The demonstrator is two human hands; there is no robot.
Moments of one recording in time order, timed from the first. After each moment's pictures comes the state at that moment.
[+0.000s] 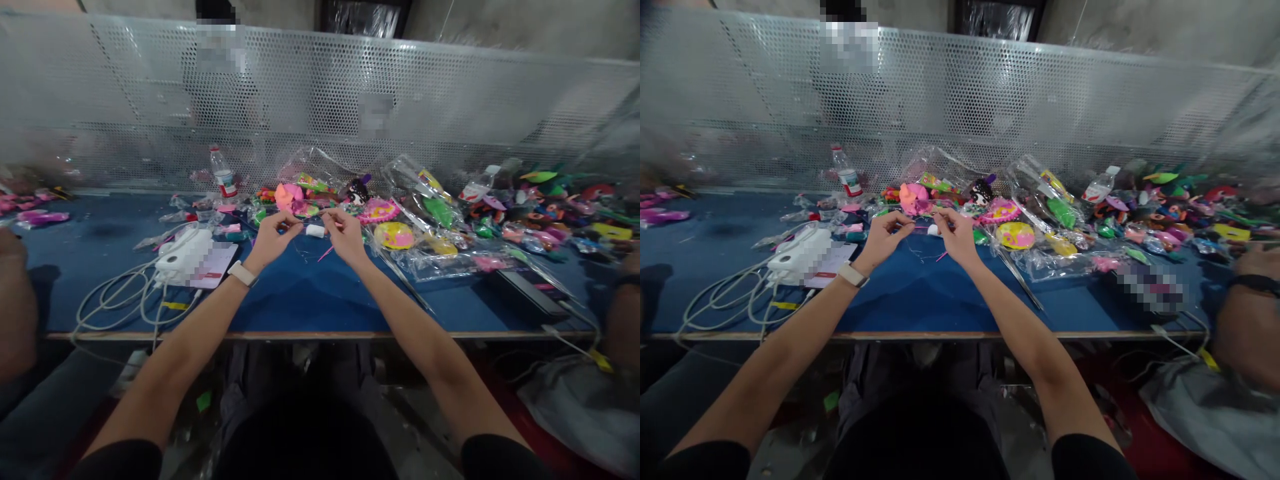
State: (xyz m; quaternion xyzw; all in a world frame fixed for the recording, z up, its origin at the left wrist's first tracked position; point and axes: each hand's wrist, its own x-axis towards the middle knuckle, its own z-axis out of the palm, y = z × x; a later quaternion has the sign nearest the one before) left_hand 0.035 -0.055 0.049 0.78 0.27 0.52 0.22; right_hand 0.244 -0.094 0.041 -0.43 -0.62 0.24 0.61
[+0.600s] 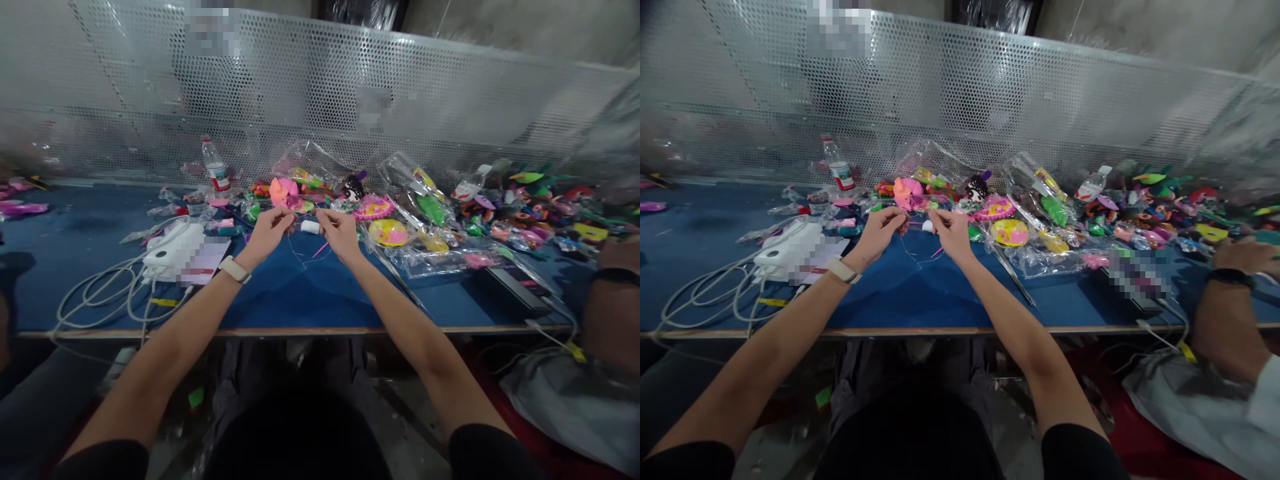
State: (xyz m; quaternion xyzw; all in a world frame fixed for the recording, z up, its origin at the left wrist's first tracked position) left_hand 0.041 -0.045 0.040 0.75 0.26 0.51 0.33; right_hand 0.244 -0.089 0.035 -0.45 -0.61 0.25 0.60
